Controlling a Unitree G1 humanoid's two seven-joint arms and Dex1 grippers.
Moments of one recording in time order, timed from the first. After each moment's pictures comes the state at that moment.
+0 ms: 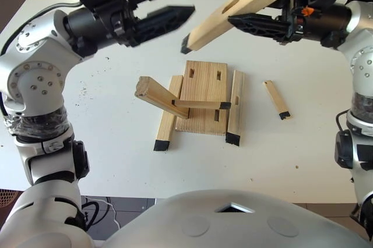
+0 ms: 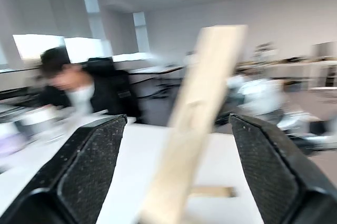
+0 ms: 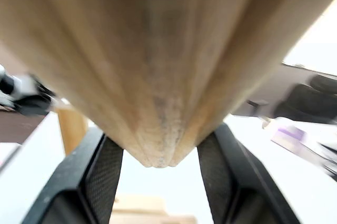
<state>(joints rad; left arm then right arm) -0.57 0.67 0.19 -0.26 -0.90 0.66 -0.84 -0.68 -0.67 -0.03 -0.16 0.68 0.57 1.09</state>
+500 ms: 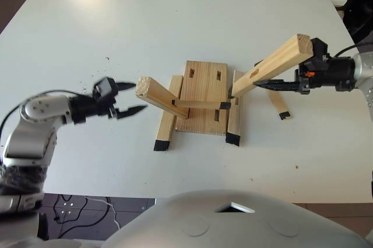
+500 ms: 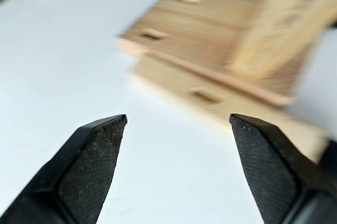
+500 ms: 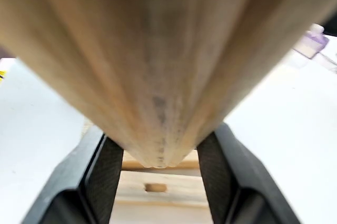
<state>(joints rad) 0.12 0.89 0.09 -0.23 -0.45 0.24 -1.13 -0.32 -0.87 -0.01 -0.28 0.54 0.45 1.26</state>
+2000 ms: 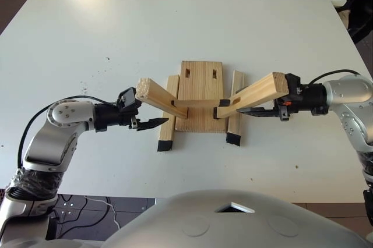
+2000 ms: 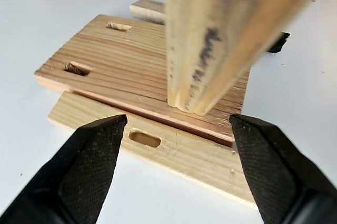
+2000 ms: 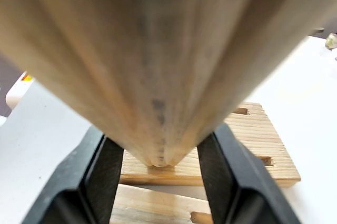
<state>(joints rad) 0.04 0.83 -0.02 -0.29 -0.41 0.31 -1.10 -0.17 -0.83 0.12 -0.35 0.48 0.28 1.23</state>
